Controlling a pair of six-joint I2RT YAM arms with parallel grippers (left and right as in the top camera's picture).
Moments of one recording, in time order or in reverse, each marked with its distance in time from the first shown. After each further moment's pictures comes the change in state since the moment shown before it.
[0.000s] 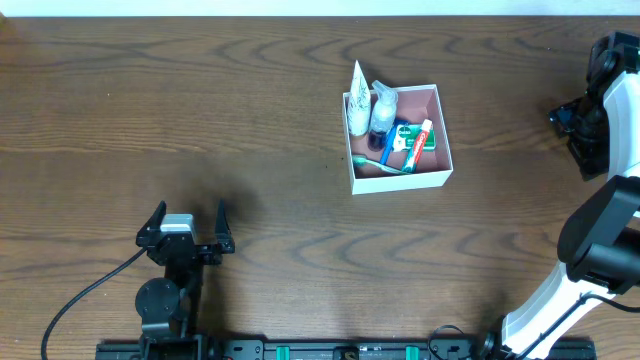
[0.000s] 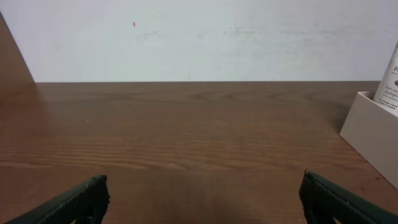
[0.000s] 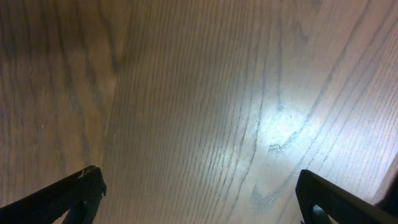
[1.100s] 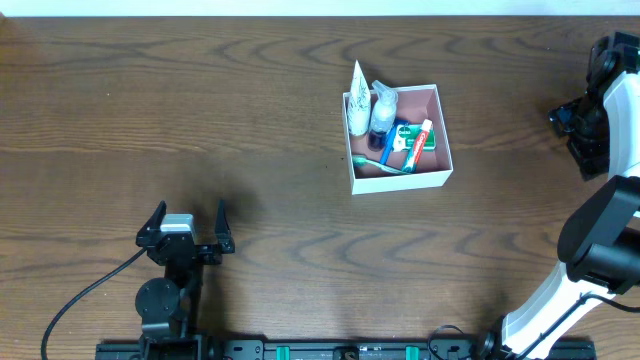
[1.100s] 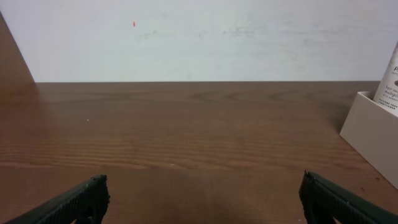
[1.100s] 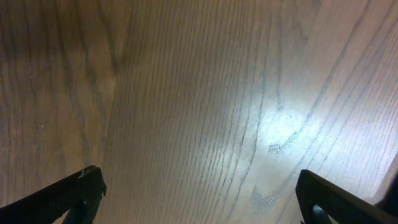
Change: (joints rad) left arm 0.000 0.000 0.000 0.000 0.000 0.000; right arm -0.003 0.003 0.000 0.000 0.000 0.000
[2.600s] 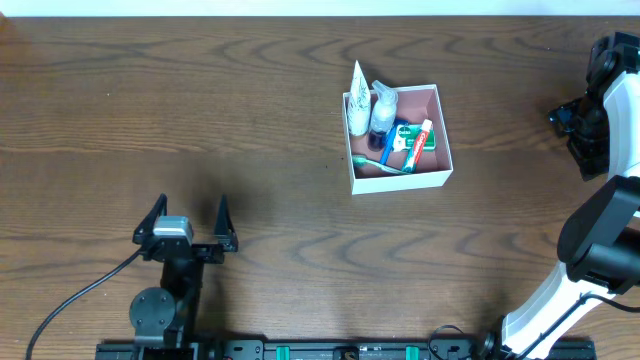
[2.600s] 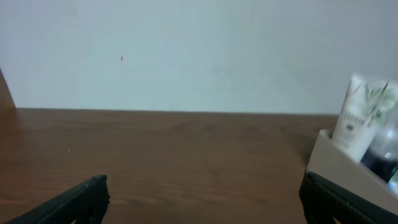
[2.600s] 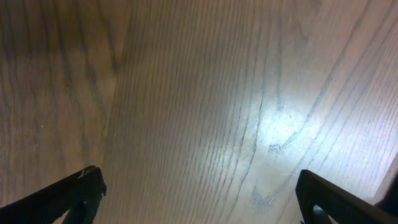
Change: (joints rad) left arm -0.078 0.001 0.087 0.009 -0.024 -0.050; right arm 0.000 0.000 0.000 0.000 0.000 0.000
